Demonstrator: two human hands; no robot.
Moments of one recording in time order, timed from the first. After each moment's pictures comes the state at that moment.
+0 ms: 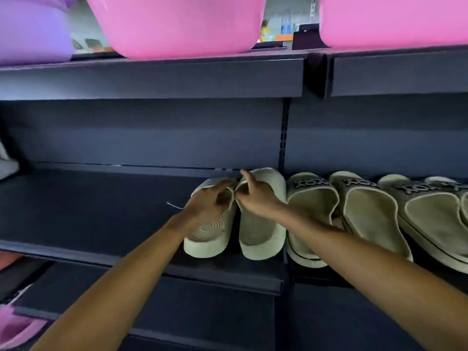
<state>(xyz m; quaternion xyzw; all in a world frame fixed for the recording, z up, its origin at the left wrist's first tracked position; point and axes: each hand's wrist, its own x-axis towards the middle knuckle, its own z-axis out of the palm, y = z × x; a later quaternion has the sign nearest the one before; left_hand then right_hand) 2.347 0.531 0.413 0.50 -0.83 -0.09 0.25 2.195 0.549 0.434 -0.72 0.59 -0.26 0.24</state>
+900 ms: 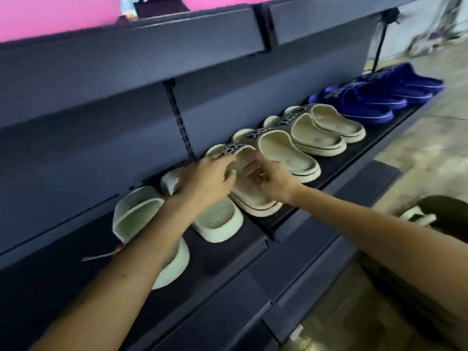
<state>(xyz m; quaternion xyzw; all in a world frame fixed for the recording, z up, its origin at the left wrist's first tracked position) 2.272 0.555 0.472 0.21 -0.96 -0.02 0.17 2.142 0.651 0.415 -0.50 0.75 -0.43 0.10</state>
